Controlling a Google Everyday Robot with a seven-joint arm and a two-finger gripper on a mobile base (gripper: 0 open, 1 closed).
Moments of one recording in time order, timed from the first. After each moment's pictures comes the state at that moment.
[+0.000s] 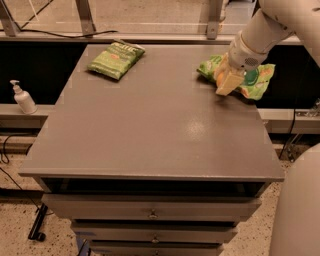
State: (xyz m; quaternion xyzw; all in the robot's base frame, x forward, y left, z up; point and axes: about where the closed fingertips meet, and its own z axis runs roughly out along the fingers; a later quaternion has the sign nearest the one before) arm 0.675 -0.198 0.858 -0.68 0.70 0.01 0.21
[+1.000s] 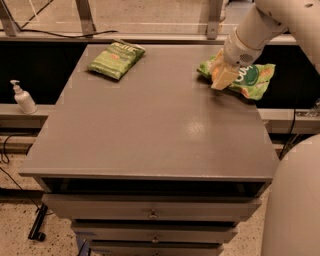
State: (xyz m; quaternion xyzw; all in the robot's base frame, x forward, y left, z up) arm 0.684 -0.185 0.864 -0.69 0.70 0.01 0.21
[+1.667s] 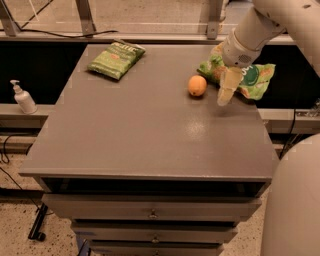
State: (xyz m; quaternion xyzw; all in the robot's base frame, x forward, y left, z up) arm 0.684 -0.182 0.861 -0.69 0.70 0.01 0.21
